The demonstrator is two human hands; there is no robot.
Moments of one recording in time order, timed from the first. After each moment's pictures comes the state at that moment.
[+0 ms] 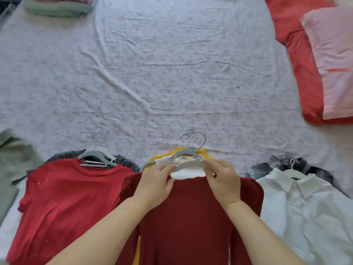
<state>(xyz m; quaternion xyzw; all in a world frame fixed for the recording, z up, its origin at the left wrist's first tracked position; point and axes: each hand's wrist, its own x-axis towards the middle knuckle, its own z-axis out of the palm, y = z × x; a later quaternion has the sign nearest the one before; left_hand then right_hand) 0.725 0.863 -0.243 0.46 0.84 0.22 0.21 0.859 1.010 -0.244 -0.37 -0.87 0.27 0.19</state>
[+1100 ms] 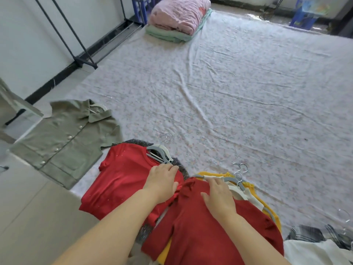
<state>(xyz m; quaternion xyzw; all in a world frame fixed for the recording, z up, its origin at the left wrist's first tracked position) 0.670 0.735 -0.180 0.32 0.93 0.03 0.17 0.768 0.902 -0.210 -0.18 -0.95 0.24 -0.12</state>
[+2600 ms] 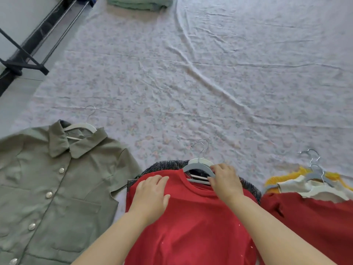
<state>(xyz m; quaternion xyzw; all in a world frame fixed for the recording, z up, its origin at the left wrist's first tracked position) 0.418 0.553 -0.376 0.40 0.89 0.04 0.22 0.520 0.759 -0.400 -0.32 -0.92 0.17 -0.15</state>
